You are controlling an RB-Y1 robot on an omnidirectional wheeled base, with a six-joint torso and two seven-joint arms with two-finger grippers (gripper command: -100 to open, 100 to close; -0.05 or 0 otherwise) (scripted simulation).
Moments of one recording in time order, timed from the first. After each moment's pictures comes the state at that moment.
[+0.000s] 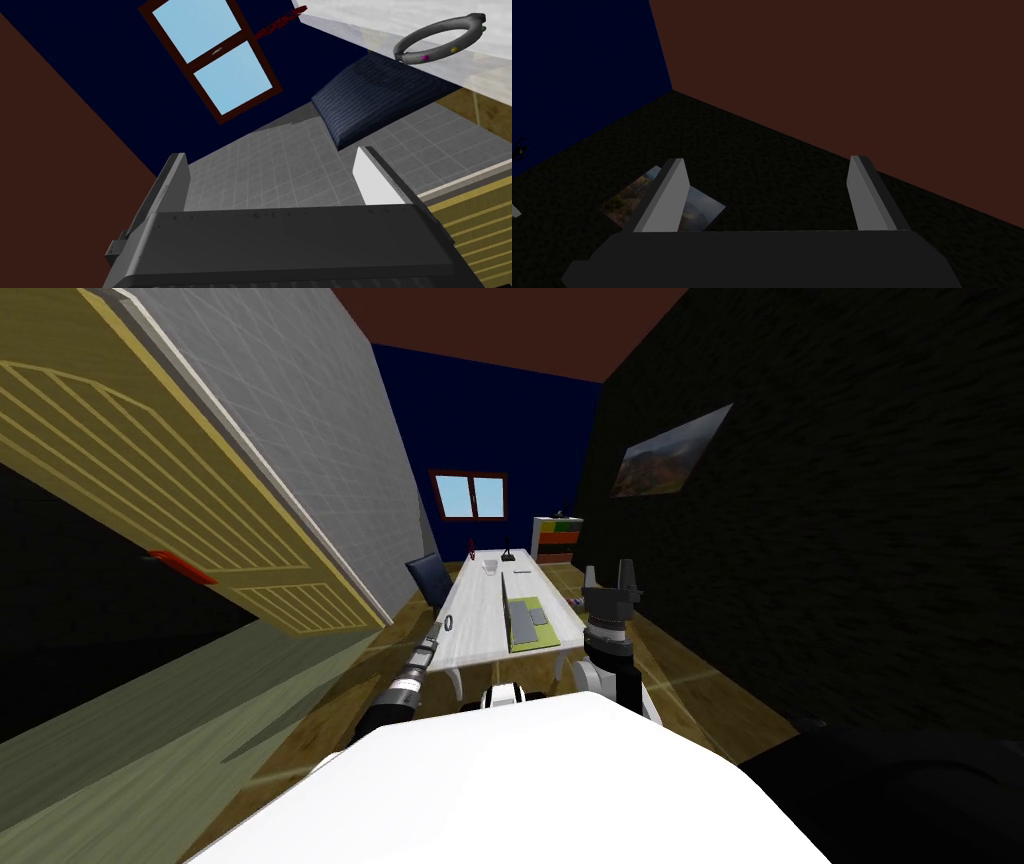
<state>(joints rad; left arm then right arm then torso) 0.72 0.20 -0.20 -2.32 -0.15 0.07 -0.23 0.47 0.04 0.02 -2.35 0.02 -0.63 -0.15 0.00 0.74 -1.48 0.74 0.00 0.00</state>
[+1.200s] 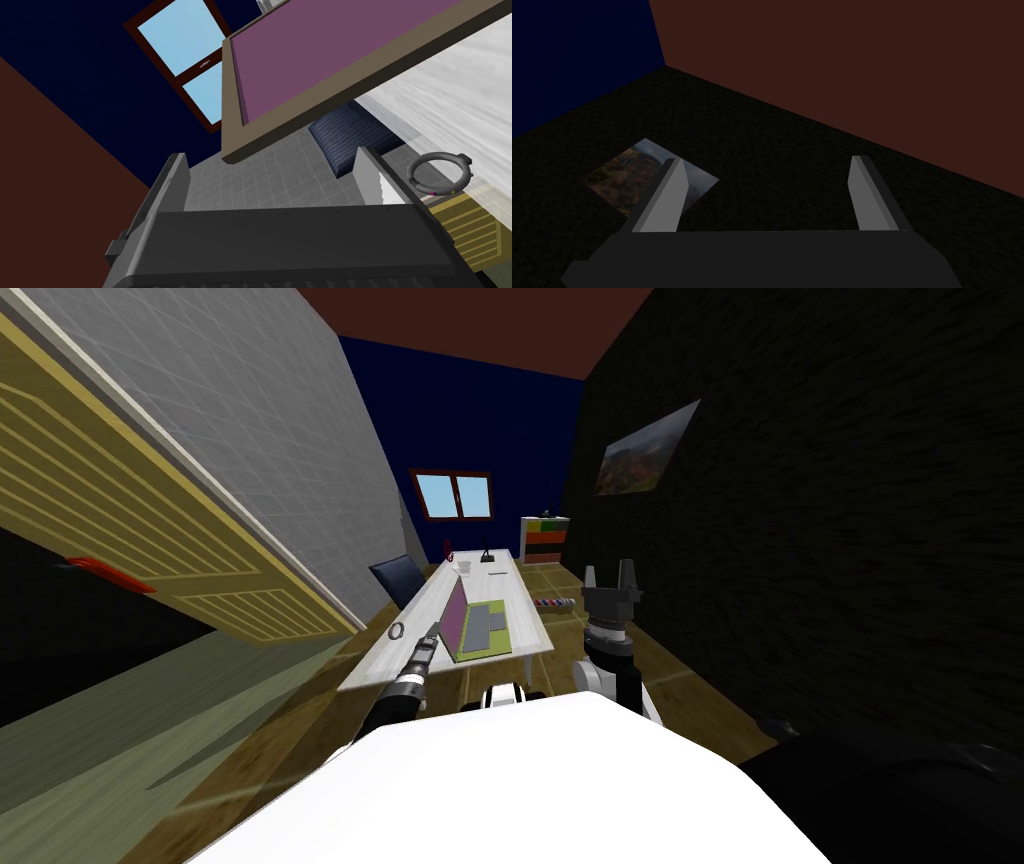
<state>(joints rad) 0.70 0.08 -0.18 -2.30 -0.15 0.16 -0.31 0.47 0.04 0.02 -2.35 0.02 -0.63 -0.15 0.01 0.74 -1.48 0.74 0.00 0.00</state>
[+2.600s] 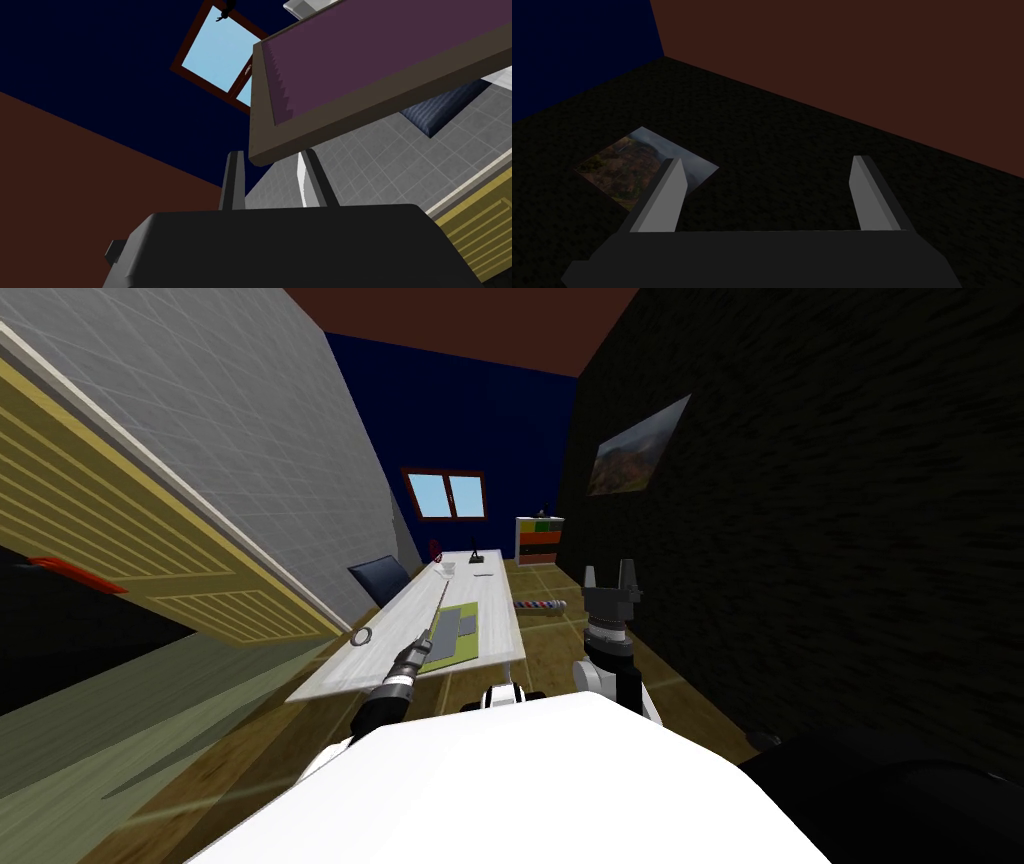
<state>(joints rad) 0.66 0.15 -0.09 -2.22 -0.33 0.08 -0.47 0.47 0.04 0.02 -2.35 0.02 -0.63 -0.15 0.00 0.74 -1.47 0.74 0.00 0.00</state>
